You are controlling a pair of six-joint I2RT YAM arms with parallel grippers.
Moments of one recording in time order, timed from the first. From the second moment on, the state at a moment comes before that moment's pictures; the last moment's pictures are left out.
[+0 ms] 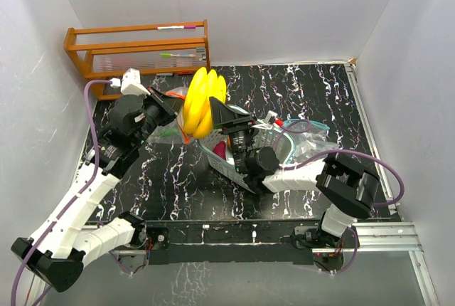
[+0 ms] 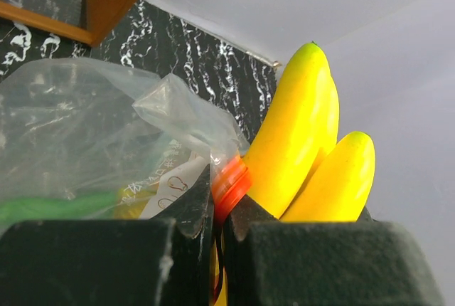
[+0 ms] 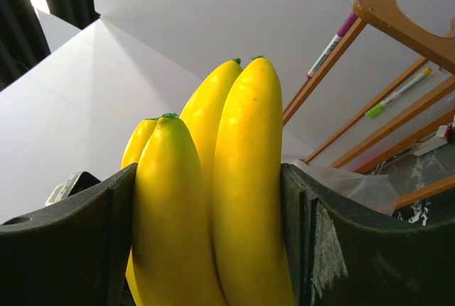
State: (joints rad) left arm -0.52 0.96 1.09 -0.36 -0.13 -0.84; right arm 1.07 1.64 0.78 1.53 0.75 0.72
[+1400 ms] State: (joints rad) left arm -0.48 1.00 1.05 -0.26 -0.11 -1.06; right arm 1.14 1.76 0.90 1.54 0.90 0.26
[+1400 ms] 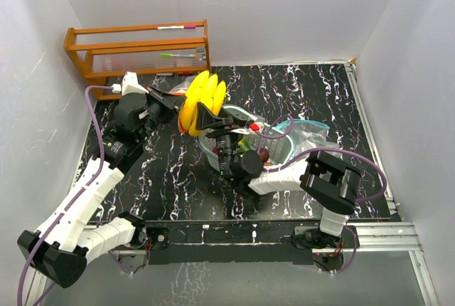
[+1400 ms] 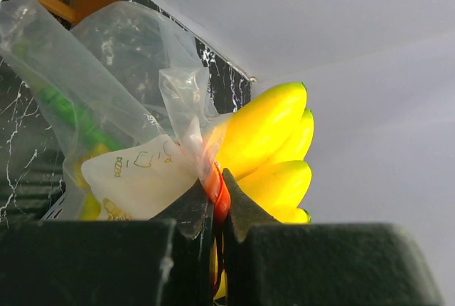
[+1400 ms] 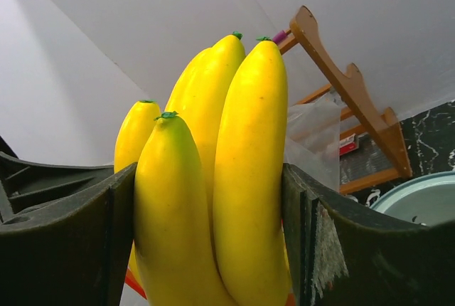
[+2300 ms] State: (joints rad) left arm -0.47 0.90 1.03 -0.17 -0.13 -1.10; right arm 1.17 1.74 1.09 1.54 0.83 -0.19
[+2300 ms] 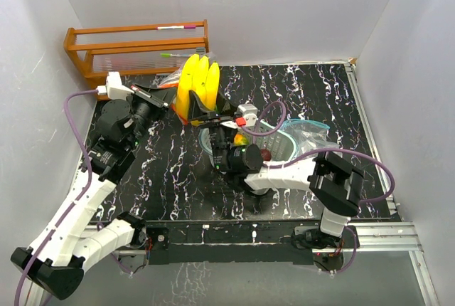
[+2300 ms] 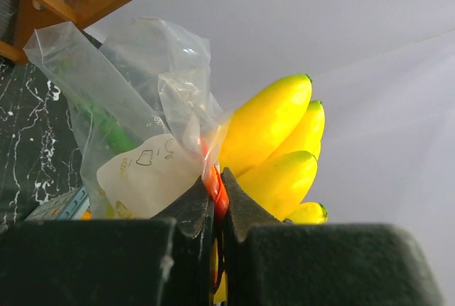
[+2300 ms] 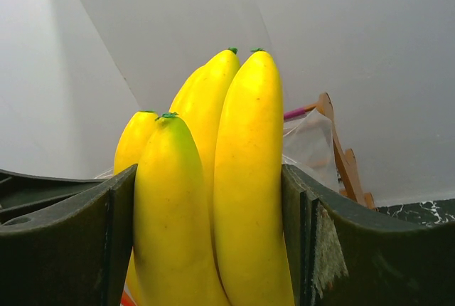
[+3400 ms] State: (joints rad) left arm -0.54 0.91 1.01 -0.24 0.13 -1.10; right arm 1.08 1.69 0.96 1.54 0.77 -0.05
